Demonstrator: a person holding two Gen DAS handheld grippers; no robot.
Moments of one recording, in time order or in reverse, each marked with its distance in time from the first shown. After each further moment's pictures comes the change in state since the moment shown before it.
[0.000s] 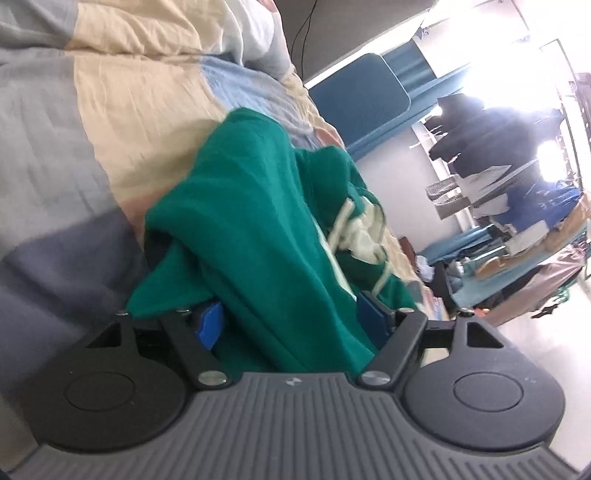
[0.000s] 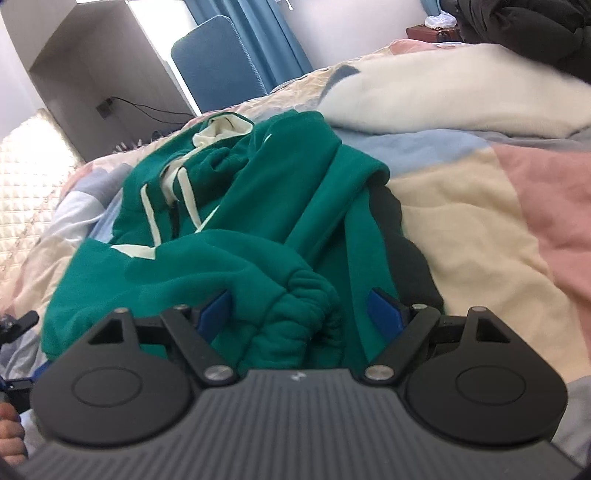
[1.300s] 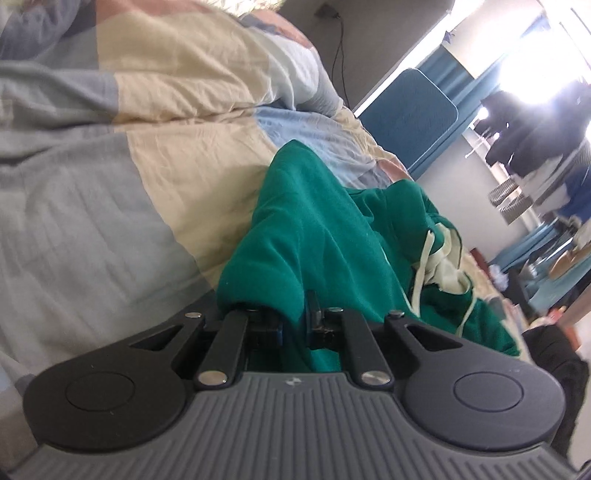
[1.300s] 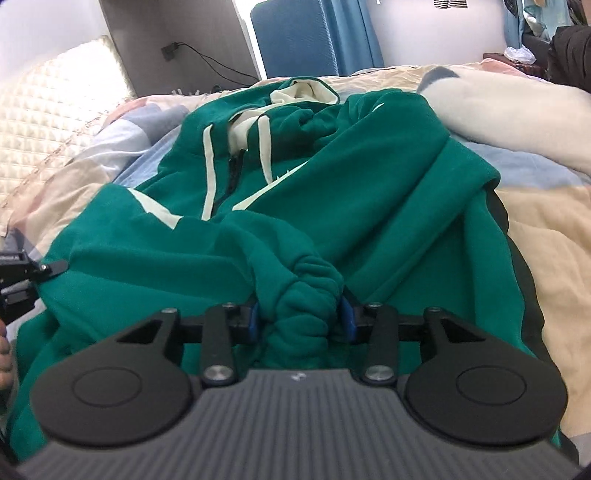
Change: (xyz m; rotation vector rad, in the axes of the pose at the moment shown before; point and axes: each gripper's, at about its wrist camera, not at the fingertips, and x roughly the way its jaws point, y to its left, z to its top) left arm -0.002 0.009 0.018 0.147 -0.109 0.244; right arm 0.024 0.057 -0.017 -0.255 0.045 0.087
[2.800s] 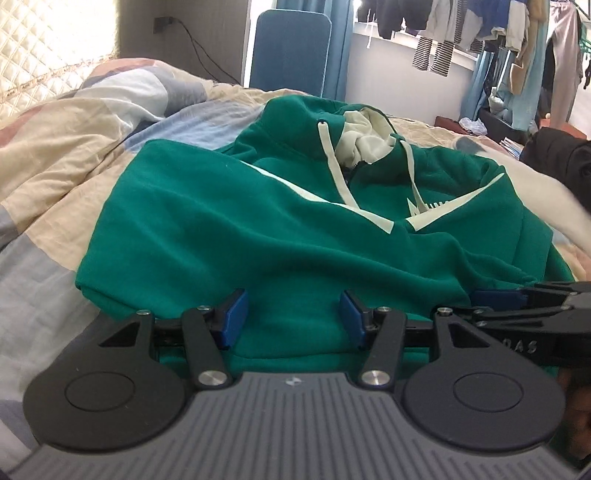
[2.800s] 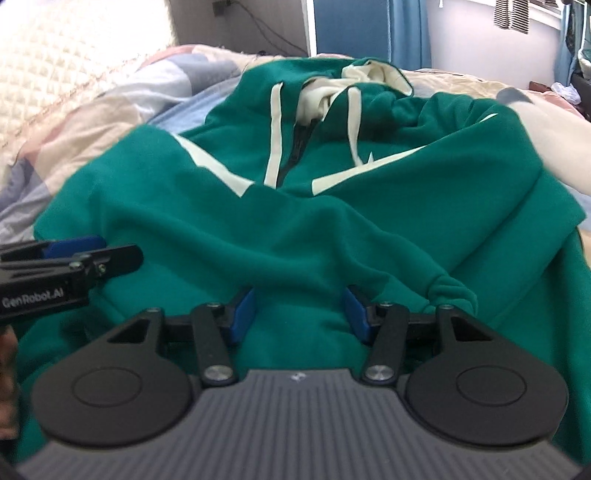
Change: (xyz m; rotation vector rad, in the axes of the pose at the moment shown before) left arm 0.006 -0.091 -0.076 0.622 0.077 0.001; right arm 0.041 0.066 -0.010 -0.215 0.070 0.012
